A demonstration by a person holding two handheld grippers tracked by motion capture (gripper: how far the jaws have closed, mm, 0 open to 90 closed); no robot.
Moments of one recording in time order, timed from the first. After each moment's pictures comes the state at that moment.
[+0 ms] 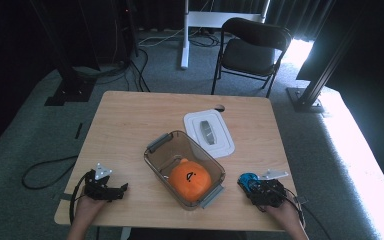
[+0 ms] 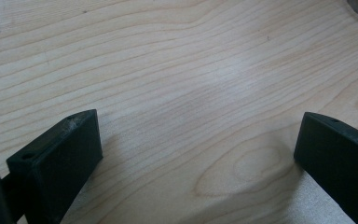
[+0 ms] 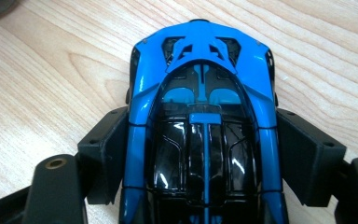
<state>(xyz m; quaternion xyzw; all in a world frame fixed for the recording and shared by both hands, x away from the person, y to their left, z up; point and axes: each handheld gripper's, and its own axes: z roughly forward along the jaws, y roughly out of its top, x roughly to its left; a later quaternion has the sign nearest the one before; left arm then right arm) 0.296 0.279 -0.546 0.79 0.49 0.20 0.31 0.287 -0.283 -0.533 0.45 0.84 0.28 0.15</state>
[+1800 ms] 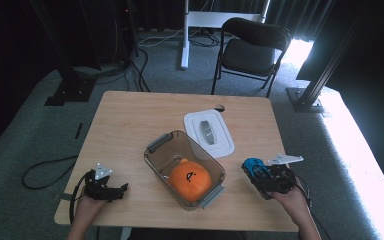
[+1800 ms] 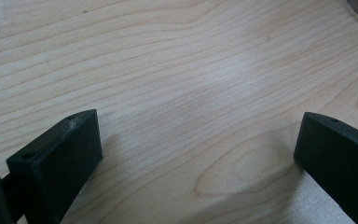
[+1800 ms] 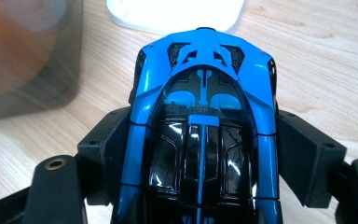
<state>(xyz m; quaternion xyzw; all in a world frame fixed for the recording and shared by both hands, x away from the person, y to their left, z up) 0.296 0.279 -0.546 0.79 0.49 0.20 0.31 0.299 -0.290 -0.461 0.46 0.81 0.33 0.15</state>
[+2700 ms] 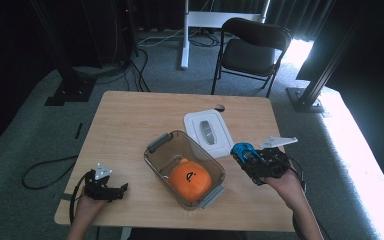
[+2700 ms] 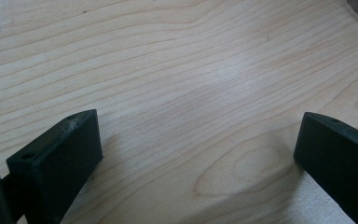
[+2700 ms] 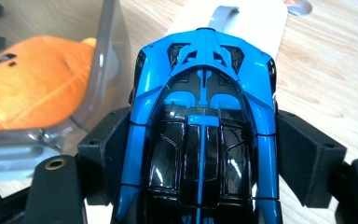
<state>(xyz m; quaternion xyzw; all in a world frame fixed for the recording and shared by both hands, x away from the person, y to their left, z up) 0.296 0.279 -0.547 0.79 0.49 0.20 0.31 0.317 -0.252 -0.400 0.41 0.83 0.36 0.14</state>
